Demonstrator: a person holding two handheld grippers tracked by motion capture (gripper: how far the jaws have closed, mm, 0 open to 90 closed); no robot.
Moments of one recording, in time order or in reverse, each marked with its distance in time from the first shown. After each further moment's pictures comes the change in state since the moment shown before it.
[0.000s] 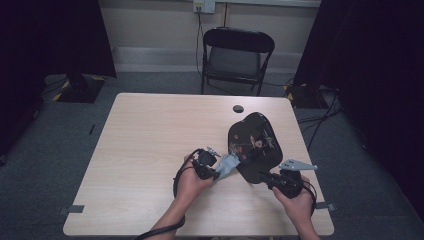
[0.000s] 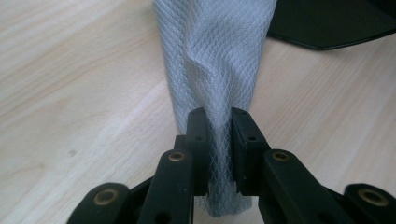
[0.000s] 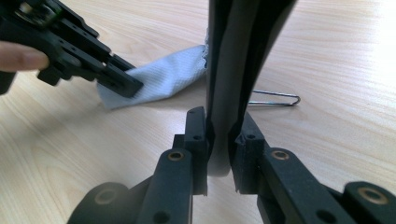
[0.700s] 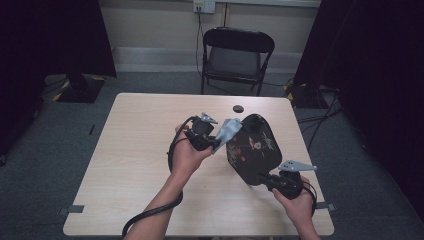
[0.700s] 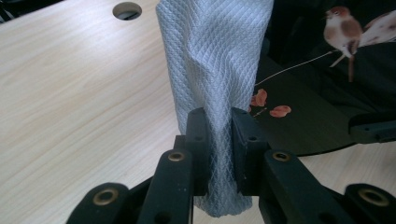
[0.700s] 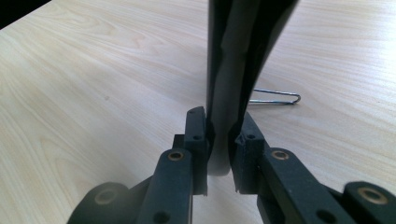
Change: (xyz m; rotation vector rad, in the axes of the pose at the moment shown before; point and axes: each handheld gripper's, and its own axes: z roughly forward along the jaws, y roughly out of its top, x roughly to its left) left arm 0.006 0.067 -0.075 -0.189 0.071 0.029; right arm 0.002 -0.001 -0.002 0.018 0.024 -0.011
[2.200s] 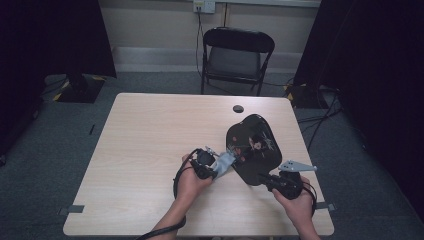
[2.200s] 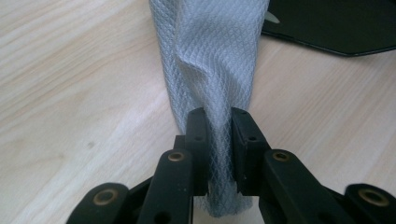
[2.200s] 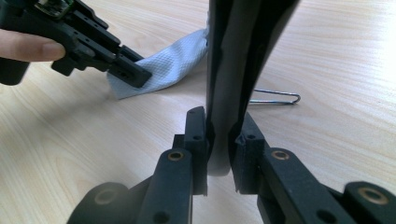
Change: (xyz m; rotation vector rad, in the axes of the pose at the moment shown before) left arm -0.011 -0.083 0.064 0.211 -0.026 -0.029; right arm 0.001 -0.001 0.000 -0.002 -0.003 -0.002
